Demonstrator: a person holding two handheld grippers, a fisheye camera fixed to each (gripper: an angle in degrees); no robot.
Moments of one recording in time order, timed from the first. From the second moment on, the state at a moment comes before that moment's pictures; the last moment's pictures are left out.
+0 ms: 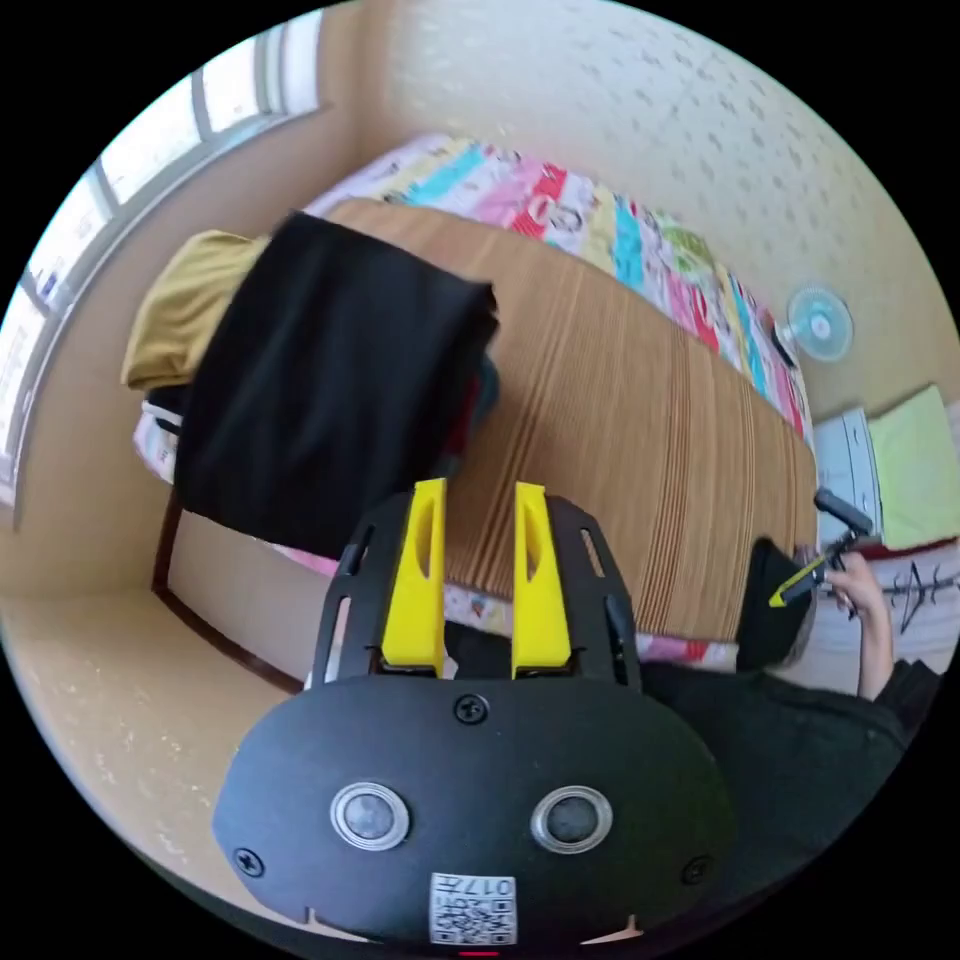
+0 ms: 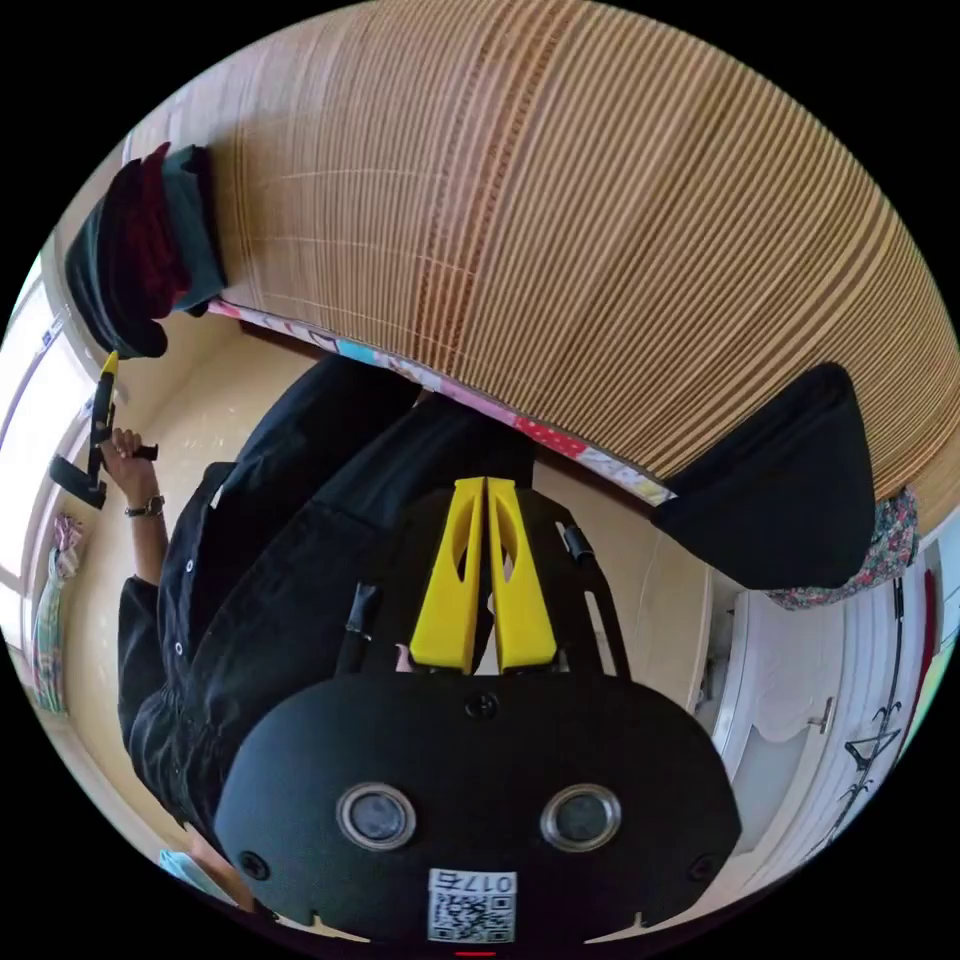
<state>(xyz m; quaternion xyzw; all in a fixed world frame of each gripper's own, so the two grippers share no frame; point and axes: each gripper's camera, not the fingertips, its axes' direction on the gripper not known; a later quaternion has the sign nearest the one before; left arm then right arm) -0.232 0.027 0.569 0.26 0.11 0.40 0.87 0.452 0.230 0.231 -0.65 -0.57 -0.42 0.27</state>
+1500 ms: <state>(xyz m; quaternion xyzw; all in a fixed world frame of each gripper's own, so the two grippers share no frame) -0.104 -0.025 0.613 -0.10 0.42 0.42 0.80 0.576 0.244 0.199 -0.61 -0.73 0.02 0.30</state>
